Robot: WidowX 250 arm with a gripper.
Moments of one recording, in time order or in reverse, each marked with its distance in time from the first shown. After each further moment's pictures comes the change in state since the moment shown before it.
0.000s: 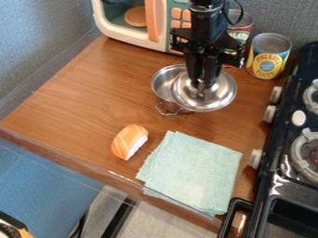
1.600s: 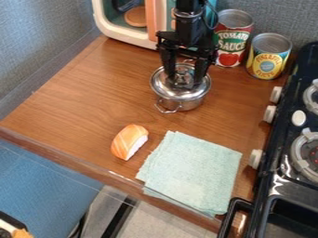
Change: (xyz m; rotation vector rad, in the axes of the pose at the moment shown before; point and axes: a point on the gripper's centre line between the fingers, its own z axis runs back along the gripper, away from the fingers) arm 0.025 0.051 -0.037 0.066 0.060 0.090
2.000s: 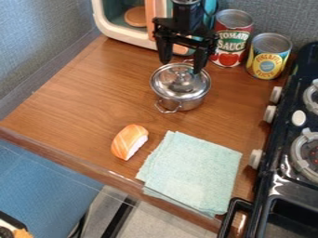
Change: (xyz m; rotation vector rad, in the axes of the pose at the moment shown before) arm -0.008 -0.007 0.035 0.030 -0.078 -0.042
